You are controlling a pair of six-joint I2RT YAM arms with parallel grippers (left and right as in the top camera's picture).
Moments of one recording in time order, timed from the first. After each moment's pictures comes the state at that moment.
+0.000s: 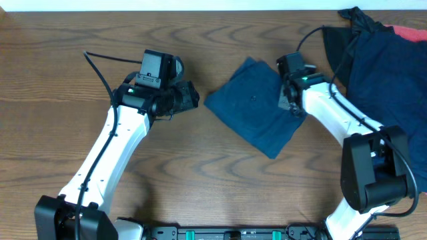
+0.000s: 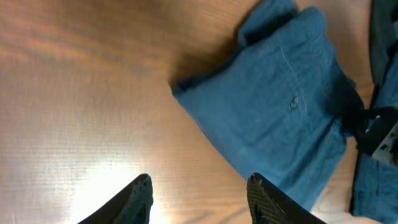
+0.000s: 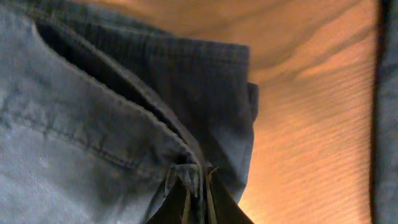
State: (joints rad) left arm -0.27 1.51 1.21 -0.73 0.27 -0.50; right arm 0.26 1.87 1.24 -0.67 0.34 0.49
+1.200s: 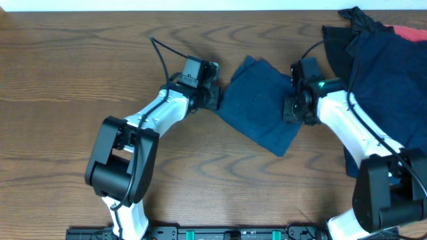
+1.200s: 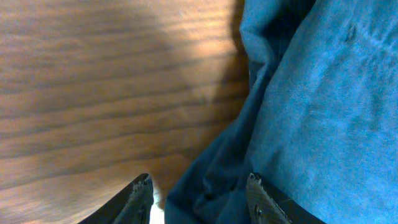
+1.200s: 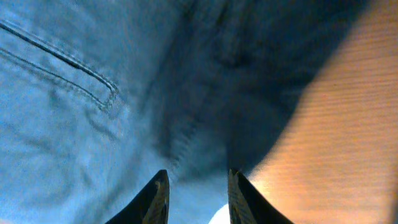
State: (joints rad) left arm -0.39 1.96 1.20 -0.29 0.23 -0.20; right arm 0.22 1.73 1.13 -0.77 0.04 0.33
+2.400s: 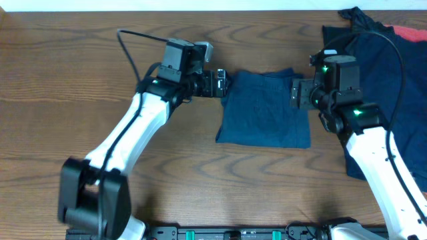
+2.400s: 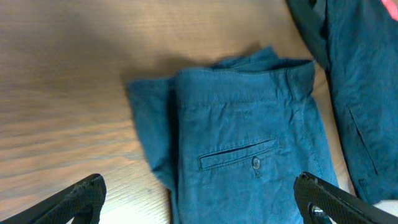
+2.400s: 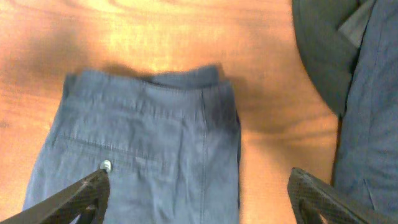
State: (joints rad) left arm -0.35 1.73 1.25 -0.37 0.42 -0.32; right arm 0.18 1.33 1.07 -0.58 0.03 0.15
